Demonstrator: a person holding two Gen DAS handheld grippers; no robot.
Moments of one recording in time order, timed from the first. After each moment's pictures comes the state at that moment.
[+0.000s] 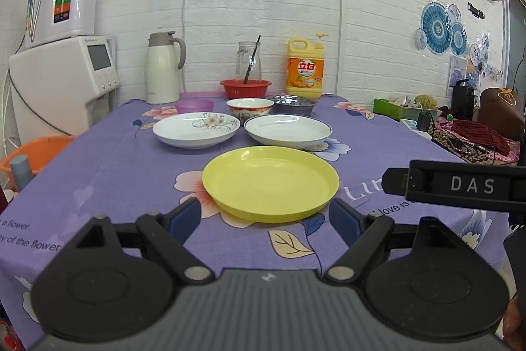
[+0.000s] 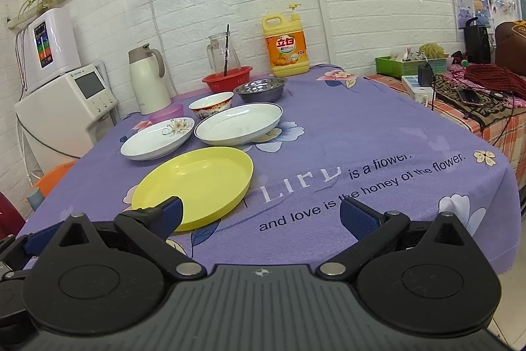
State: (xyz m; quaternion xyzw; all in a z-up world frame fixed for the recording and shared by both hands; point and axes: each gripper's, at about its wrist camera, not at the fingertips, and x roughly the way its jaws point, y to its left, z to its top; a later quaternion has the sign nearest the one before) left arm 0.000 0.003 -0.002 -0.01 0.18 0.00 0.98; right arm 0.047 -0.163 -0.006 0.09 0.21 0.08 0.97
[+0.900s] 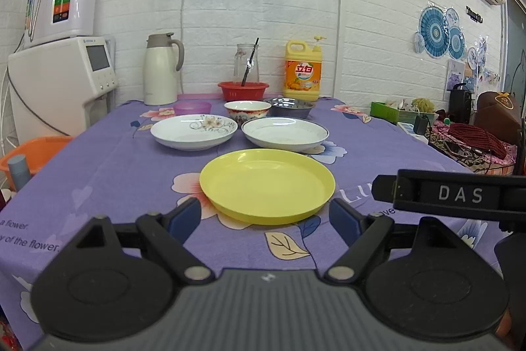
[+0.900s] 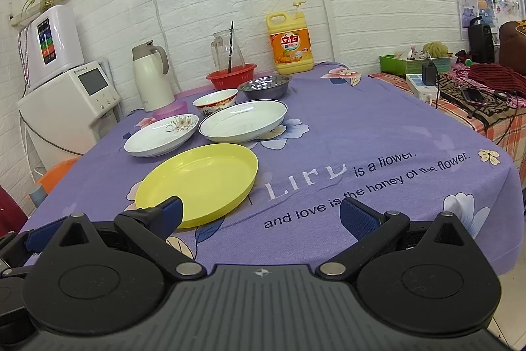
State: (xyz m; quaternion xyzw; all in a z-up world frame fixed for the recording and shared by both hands) left arm -0.003 0.004 0.001 -0.02 0.18 -0.01 0.98; right arm 0.046 -0.158 -0.007 0.09 0.21 0.09 0.97
